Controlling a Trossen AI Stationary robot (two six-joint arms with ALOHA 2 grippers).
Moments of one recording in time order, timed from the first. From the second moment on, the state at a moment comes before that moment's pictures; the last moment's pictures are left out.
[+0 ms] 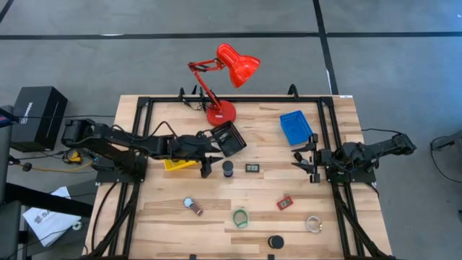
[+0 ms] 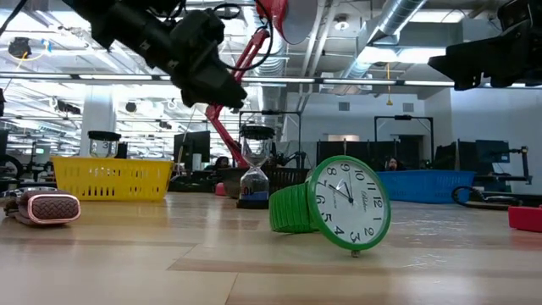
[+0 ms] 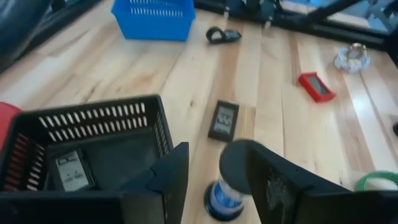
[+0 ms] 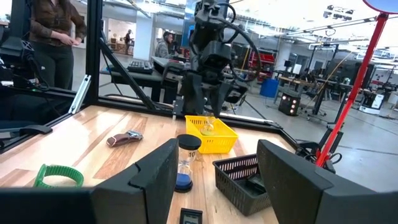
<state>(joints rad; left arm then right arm) -0.01 1.34 0.67 0.16 -0.18 -0.22 0.29 0.04 0.00 0.11 0.31 -0.20</state>
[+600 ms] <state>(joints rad) -0.02 1.34 0.67 0.19 -0.18 -0.22 0.29 0.04 0.00 0.15 0.31 -0.03</state>
